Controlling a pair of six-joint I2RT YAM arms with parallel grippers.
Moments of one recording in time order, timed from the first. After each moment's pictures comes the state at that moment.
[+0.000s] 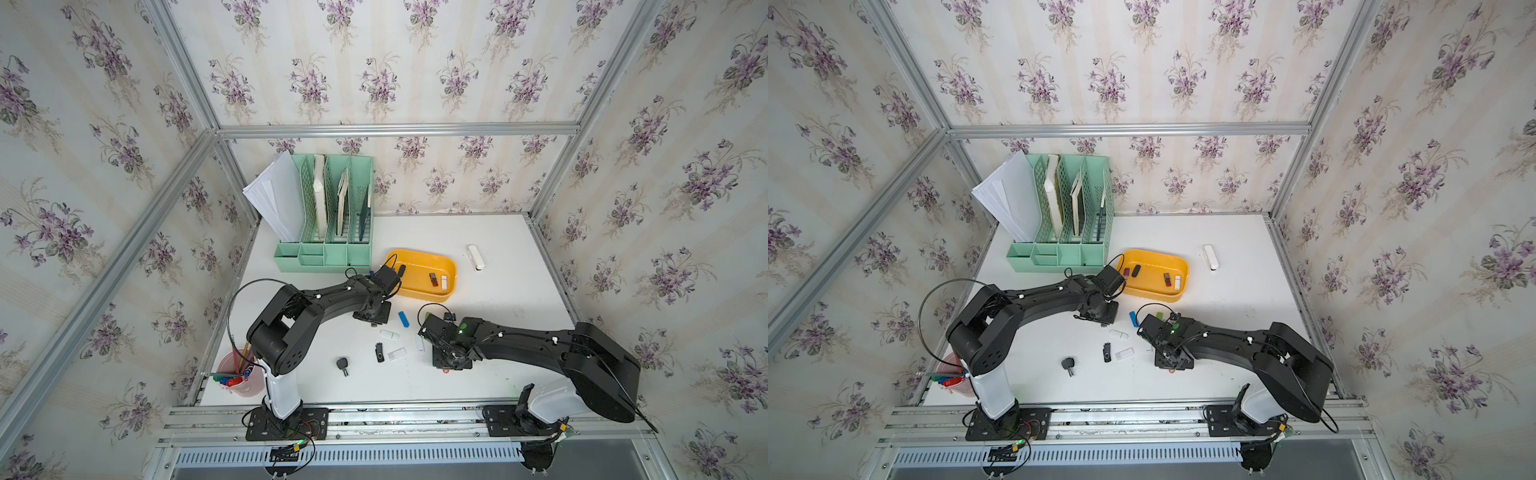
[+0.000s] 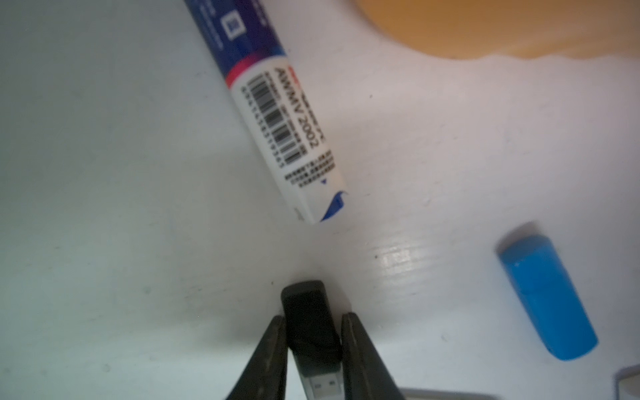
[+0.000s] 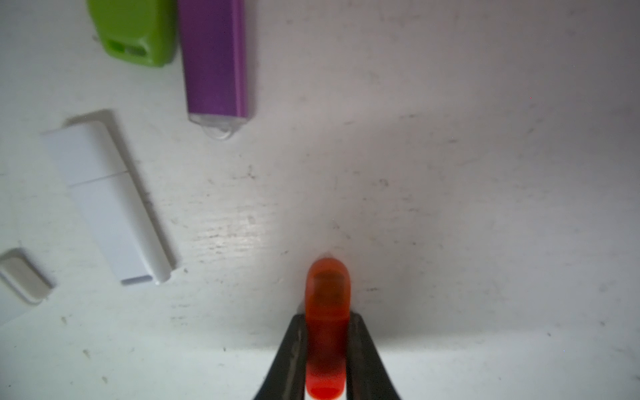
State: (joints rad) left arm -0.68 1.85 1.13 -0.64 -0.10 -0.45; right arm 0.99 1.47 0.73 -0.73 0.10 1.04
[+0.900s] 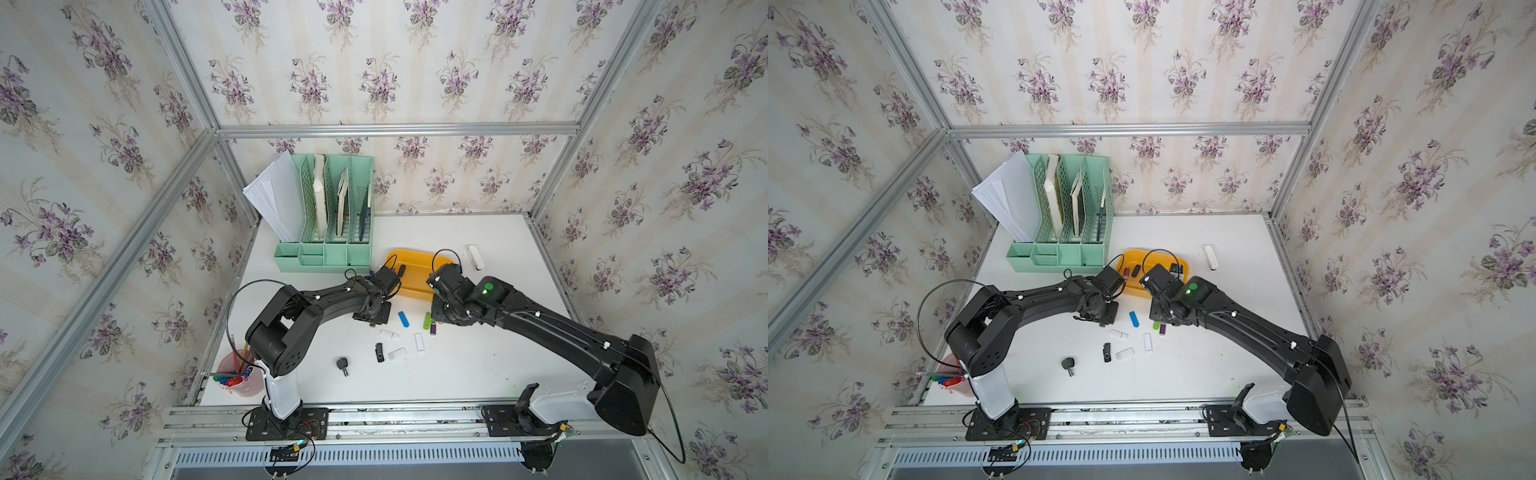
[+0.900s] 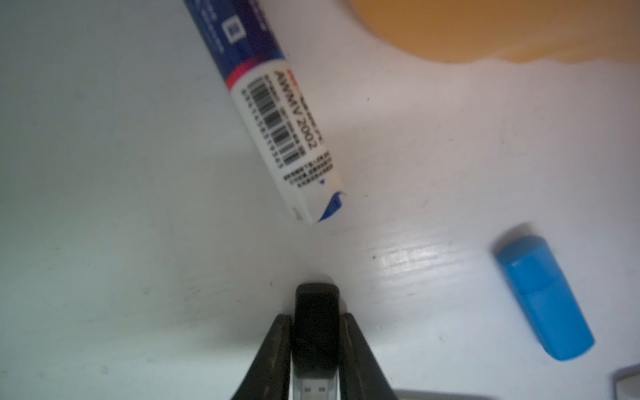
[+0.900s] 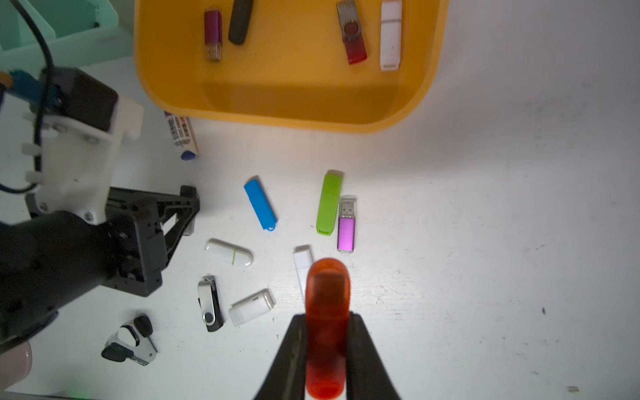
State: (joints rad) left arm -0.68 1.85 1.11 -0.63 -0.10 -0.45; right arm 0.80 1.41 1.21 -0.97 0.19 0.87
